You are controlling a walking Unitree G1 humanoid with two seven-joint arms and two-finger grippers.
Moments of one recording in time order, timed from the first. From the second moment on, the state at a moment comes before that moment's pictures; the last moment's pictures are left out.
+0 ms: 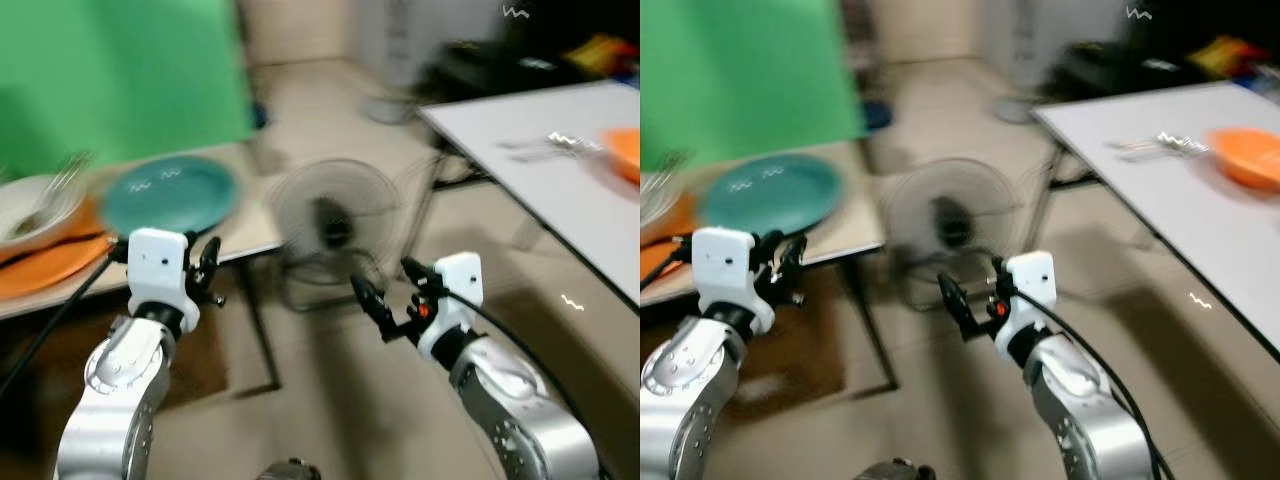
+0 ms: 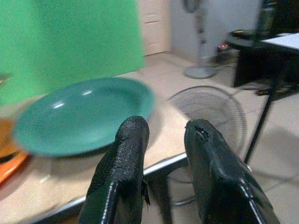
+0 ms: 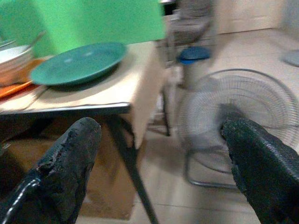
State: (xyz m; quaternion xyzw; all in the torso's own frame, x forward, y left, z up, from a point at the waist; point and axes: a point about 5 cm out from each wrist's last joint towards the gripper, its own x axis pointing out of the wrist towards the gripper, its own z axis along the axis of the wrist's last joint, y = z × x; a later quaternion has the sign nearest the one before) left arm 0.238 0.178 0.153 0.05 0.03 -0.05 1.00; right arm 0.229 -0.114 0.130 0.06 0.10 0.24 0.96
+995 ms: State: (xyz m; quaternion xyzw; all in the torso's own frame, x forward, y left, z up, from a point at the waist) left arm 0.230 0.168 0.150 0.06 0.04 -0.09 0.99; right arm 0.243 -0.119 0.131 0.06 0.09 0.22 0.97
